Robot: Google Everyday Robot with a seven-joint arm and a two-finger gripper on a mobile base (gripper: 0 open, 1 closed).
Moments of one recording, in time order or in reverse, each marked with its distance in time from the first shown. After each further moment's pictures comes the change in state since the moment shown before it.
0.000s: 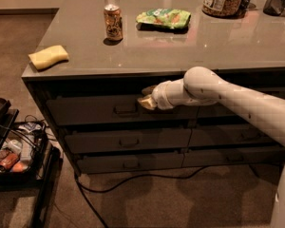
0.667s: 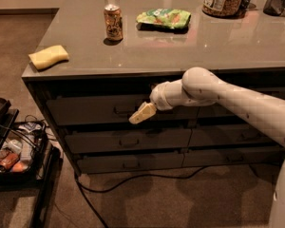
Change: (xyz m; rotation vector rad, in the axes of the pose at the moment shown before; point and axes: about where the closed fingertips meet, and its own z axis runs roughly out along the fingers) arm 0.000 0.000 0.000 0.000 0.000 0.000
